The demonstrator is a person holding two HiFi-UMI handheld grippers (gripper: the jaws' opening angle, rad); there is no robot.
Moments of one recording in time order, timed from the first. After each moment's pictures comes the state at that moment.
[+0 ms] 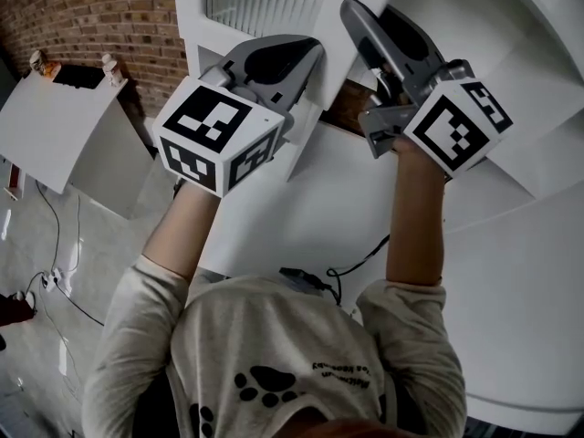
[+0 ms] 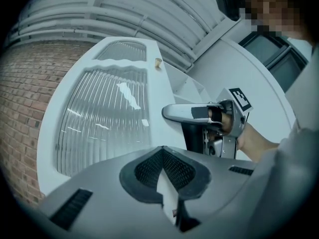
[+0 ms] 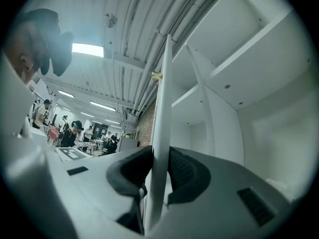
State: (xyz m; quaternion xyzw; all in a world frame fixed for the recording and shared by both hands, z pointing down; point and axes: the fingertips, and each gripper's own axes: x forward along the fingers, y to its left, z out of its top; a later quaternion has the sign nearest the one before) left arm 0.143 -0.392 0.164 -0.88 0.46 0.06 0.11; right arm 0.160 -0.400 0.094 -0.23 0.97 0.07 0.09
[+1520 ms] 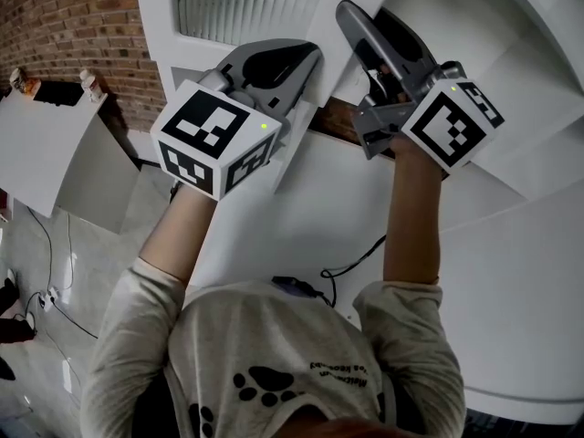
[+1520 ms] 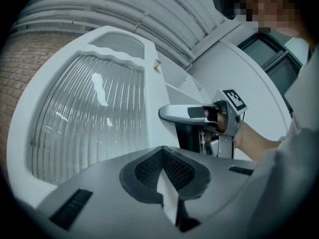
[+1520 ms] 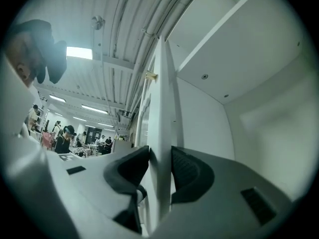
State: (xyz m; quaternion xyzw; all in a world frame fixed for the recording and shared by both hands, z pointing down) left arm 0.156 -0.442 0.161 -0.90 0.43 0.06 0.11; right arm 0.170 -0.458 0.091 -0.25 0.96 0.04 0.10
